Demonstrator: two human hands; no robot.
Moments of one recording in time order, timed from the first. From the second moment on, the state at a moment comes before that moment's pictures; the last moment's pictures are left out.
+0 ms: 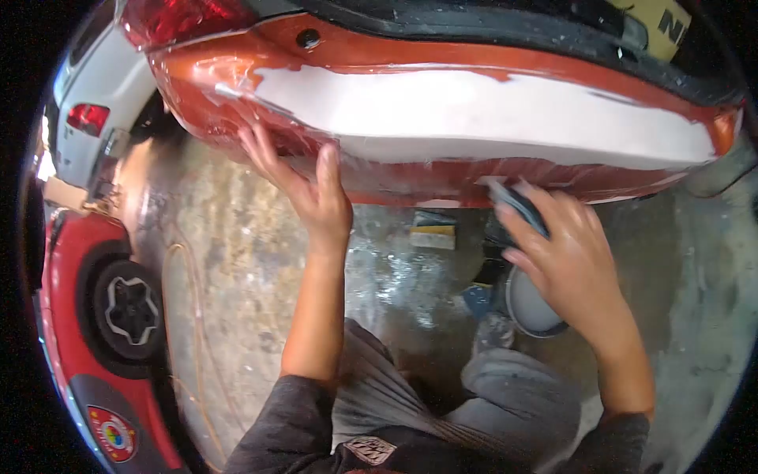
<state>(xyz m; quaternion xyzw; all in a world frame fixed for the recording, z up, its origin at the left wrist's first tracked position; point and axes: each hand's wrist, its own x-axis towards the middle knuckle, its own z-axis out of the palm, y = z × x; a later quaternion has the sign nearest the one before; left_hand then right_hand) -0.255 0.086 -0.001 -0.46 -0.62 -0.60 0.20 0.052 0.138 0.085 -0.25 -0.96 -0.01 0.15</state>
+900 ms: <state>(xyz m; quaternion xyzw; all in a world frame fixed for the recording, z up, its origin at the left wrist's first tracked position) -0.164 0.010 -0.106 -0.43 -0.67 -0.55 -0.23 -0.090 0.193 0.118 0.12 -0.91 -0.36 0.16</state>
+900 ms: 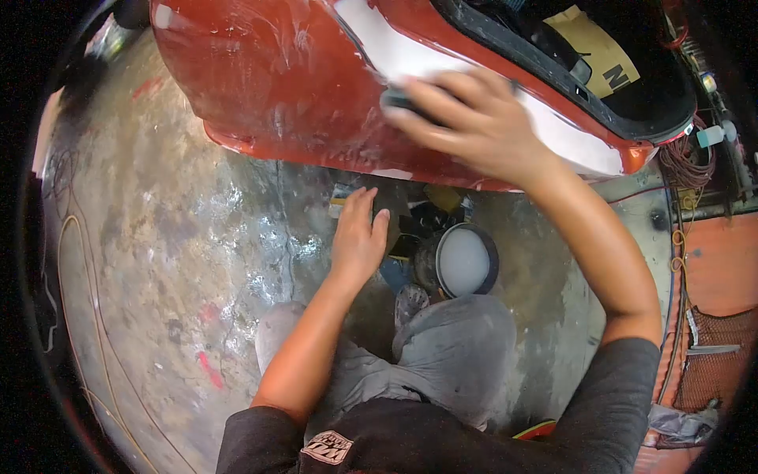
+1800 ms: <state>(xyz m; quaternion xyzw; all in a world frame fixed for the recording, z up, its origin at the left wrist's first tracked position) -0.175 0.012 -0.122 -0.43 -0.71 -0.46 -0.33 -0.184 0.158 0.108 0.15 -0.88 -0.41 0.18</state>
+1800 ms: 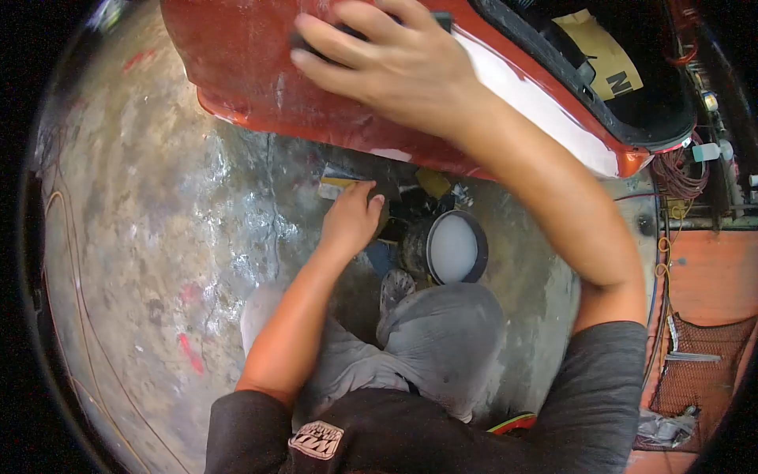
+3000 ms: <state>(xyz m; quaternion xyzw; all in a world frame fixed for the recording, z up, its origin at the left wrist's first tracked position) -0.182 0.013 -0.121 -0.44 -0.71 -0.39 -0.39 -0.037 0.200 0.064 -0.03 -0.89 -0.32 0.32</state>
